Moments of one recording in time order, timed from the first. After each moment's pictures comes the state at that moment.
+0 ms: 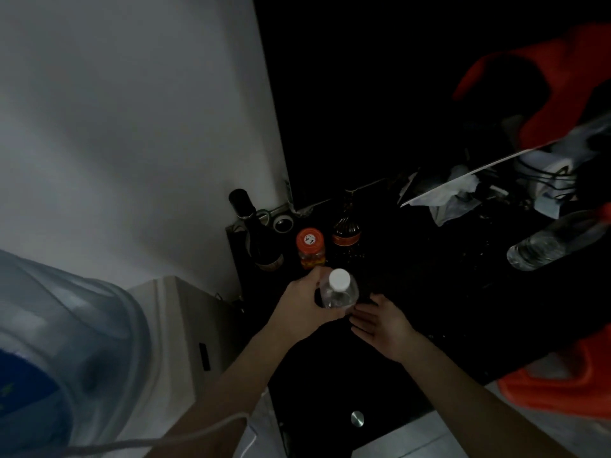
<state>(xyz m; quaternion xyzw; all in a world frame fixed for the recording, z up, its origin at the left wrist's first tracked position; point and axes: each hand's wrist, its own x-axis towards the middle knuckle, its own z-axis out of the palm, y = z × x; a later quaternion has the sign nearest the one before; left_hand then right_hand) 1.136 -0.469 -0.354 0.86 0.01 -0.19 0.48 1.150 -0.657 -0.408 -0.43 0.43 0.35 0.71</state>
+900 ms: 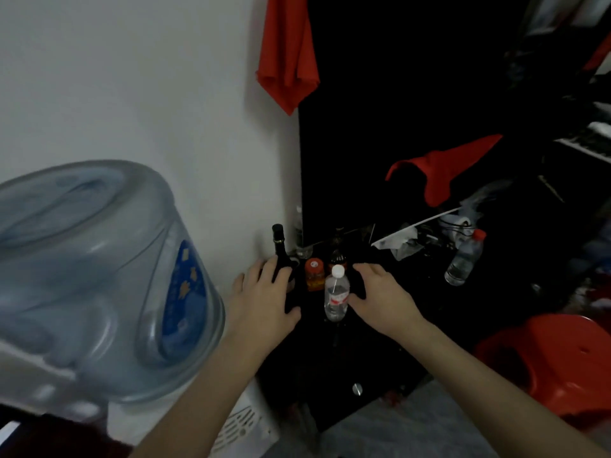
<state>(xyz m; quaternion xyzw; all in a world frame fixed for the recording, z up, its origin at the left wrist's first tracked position) 0.948 -0.410 -0.135 1.00 -0.06 0.07 0.04 0.980 -0.628 -0.151 -0.97 -0.07 0.04 0.24</state>
